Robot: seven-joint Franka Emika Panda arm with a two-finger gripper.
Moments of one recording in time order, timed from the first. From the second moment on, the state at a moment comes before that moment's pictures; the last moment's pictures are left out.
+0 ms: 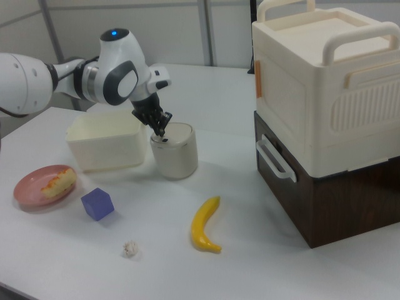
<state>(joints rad) 0.05 0.38 0.00 -1.60 0.04 2.30 0.02</state>
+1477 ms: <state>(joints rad) 0.23 0.25 0.00 -1.57 0.05 1.80 0.07</state>
